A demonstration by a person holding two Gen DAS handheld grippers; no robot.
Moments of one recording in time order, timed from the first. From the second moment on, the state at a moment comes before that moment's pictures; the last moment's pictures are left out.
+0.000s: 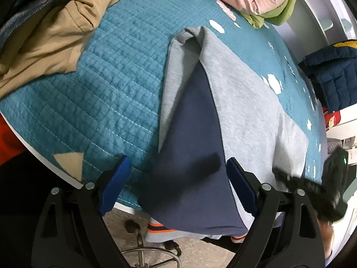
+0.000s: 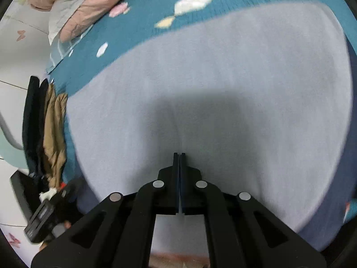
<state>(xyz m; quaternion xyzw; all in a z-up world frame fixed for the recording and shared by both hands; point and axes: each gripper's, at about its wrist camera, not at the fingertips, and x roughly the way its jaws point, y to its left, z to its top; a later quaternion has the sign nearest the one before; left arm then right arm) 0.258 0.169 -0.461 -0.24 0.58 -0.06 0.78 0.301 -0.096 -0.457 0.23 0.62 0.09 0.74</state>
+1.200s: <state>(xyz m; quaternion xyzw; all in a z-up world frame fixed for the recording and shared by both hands) 0.240 0.164 -0.442 -0.28 0.58 -0.13 0.75 0.206 -0.011 -0.421 0.04 0.46 0.22 0.86</state>
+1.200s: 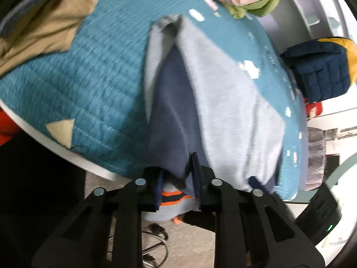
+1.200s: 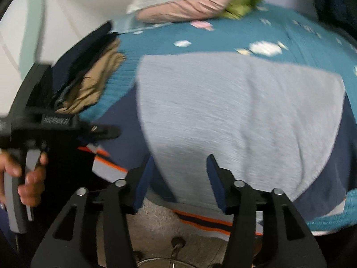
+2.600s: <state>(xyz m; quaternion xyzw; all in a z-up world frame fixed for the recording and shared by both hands) 0.264 0.063 -0.359 -0.22 0.50 -0.17 0.82 0.211 -0.185 -0.373 0.32 0.35 0.10 0.88</state>
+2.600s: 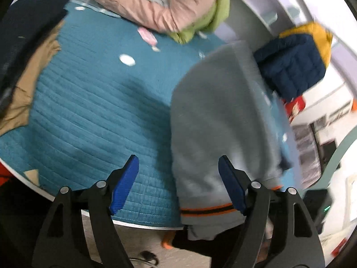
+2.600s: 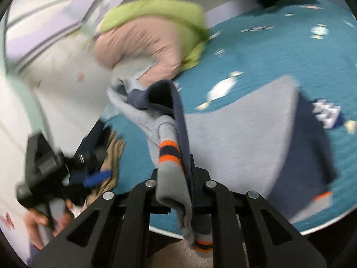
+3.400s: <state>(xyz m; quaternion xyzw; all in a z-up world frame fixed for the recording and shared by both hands) 0.262 -0.071 -0.461 -0.11 0.61 -0.19 0.76 0.160 -0.323 -0.425 0.41 0.38 -0.08 0.82</state>
